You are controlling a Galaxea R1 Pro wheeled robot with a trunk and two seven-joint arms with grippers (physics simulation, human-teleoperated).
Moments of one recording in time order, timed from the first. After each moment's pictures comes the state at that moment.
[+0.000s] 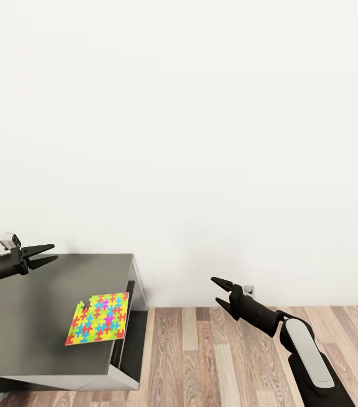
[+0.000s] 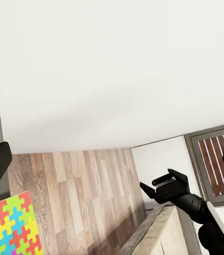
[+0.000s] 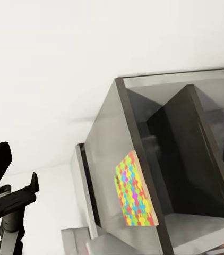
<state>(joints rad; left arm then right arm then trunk) -0.80 0.57 0.39 -0.75 0.05 0.97 -1.57 -0.32 -0.02 -0.08 -1.33 -1.28 0.88 0.07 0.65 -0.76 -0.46</state>
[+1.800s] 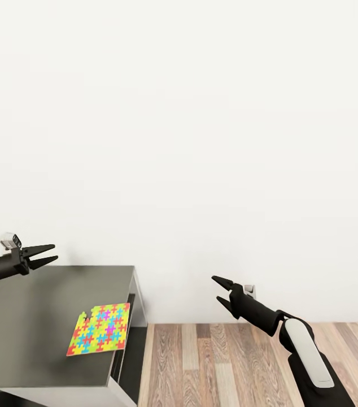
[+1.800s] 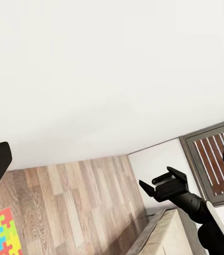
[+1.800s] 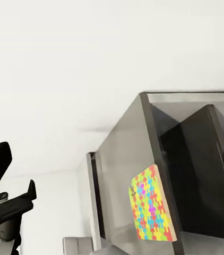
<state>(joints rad) -0.80 0.56 0.39 -0.75 0.05 0.97 -1.57 -0.32 -0.03 -0.07 -1.33 -1.28 0.84 0.07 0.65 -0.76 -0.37</state>
